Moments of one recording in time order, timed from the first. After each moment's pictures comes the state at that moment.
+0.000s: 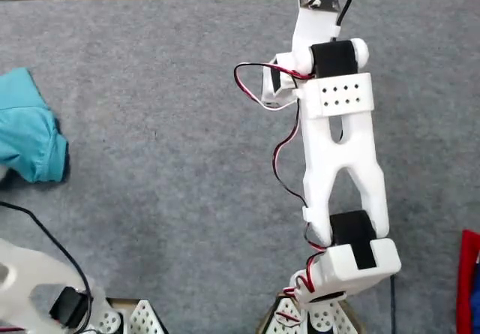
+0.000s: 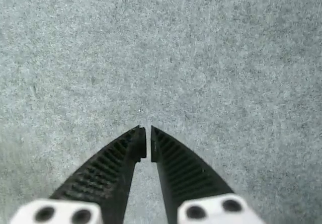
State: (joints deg) left arm -66.9 35.6 -69.5 100.2 -21.6; right arm -12.9 4.8 -24.2 99.0 -23.9
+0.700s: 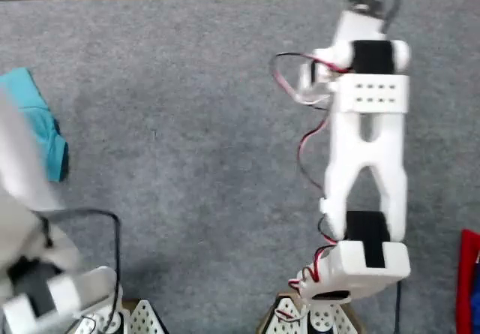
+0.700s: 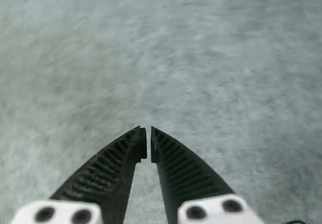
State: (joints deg) left arm -27.3 -13.5 -62.9 100.3 -15.4; right arm -0.2 4.8 -24.0 101.3 -23.9
